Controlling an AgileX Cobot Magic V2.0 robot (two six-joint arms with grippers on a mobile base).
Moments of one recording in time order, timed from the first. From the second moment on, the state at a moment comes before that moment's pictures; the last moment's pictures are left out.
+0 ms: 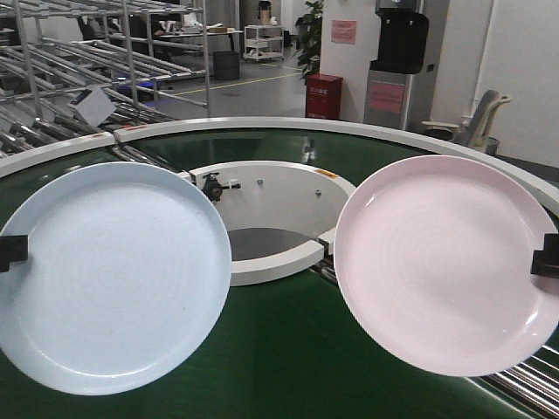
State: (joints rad) left arm -0.13 1.00 -1.17 -0.30 0.75 0.07; right arm -0.02 1.01 -1.15 0.39 0.79 -0.09
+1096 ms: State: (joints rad) left arm -0.13 1.00 -1.17 -0.30 0.75 0.07; right arm -0.02 1.01 -1.15 0.39 0.78 -0.09
